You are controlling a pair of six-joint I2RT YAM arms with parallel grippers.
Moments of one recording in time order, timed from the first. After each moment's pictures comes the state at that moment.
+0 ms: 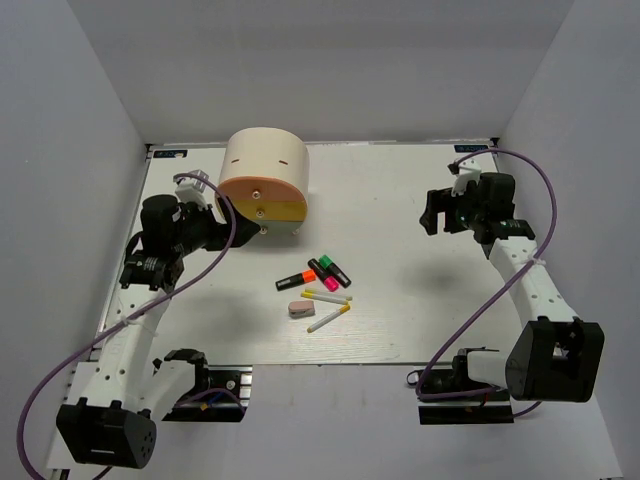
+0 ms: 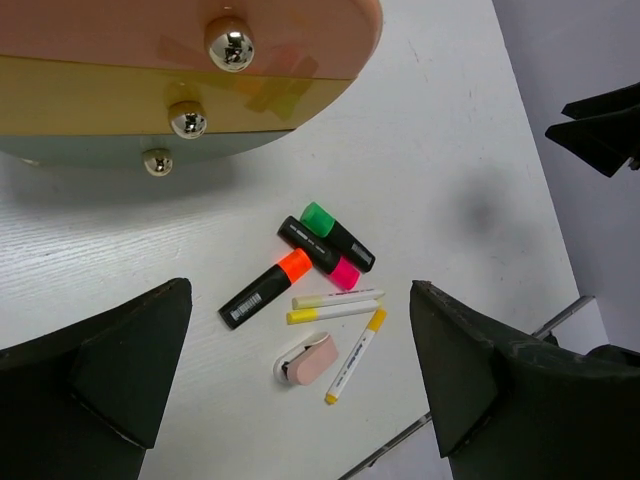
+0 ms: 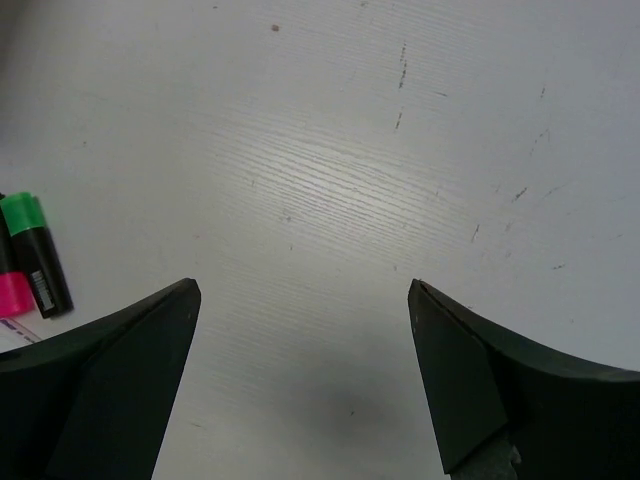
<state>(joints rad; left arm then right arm) -0.09 0.91 0.90 -0.42 0.49 -0.39 0.01 1.25 0.95 -0.35 -0.34 -0.14</state>
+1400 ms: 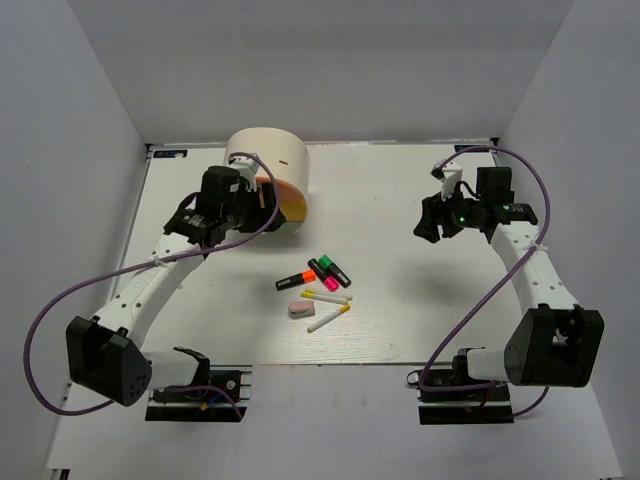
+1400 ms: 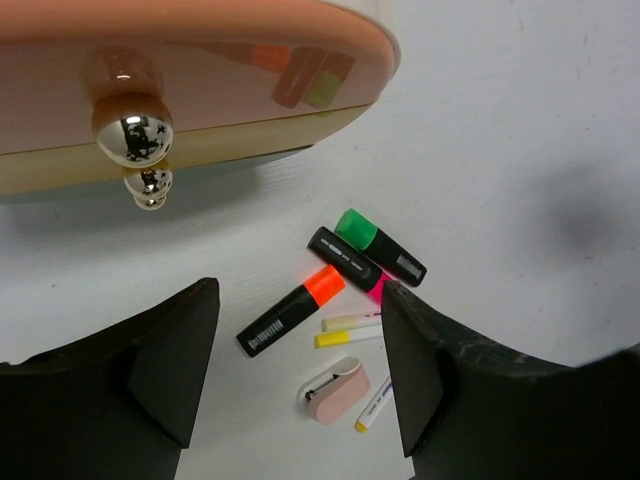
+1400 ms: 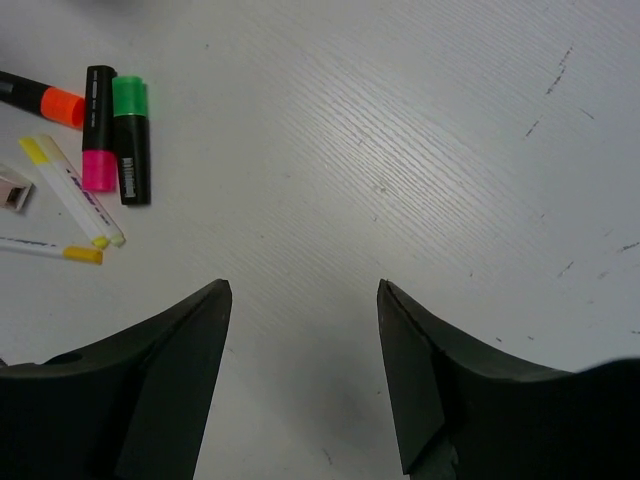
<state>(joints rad) -0.38 1.25 1.12 -0.48 0.16 -0.34 0.01 1.32 1.09 -0.63 -0.62 -0.40</state>
